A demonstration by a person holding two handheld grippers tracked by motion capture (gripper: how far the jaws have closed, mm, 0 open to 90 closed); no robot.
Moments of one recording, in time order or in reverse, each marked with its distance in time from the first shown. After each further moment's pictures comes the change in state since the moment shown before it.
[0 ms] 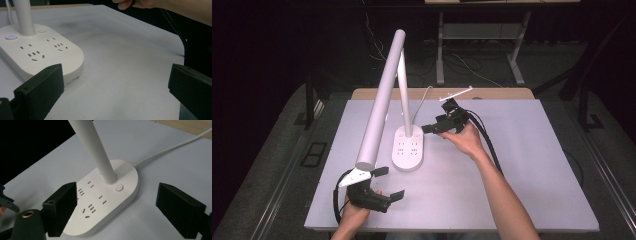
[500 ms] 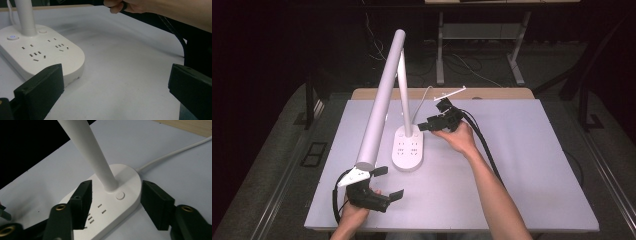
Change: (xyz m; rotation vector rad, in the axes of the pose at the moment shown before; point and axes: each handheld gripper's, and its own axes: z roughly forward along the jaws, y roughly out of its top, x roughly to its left) left arm 0.001 0.000 -0.002 -0.003 -0.001 -0.002; right arm -0.004 0.005 0.020 -0.003 0.019 -0.003
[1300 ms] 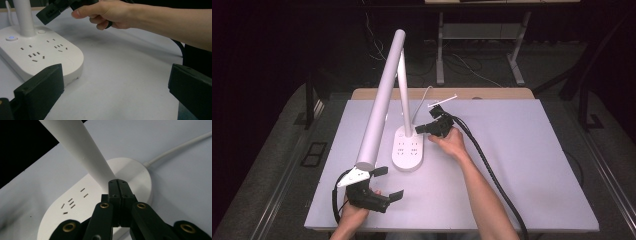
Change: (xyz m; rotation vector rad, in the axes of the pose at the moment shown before) left arm -0.001 0.000 -0.001 -0.001 -0.007 0.004; right arm -0.014 -0.015 0.046 0.000 0.061 0.040
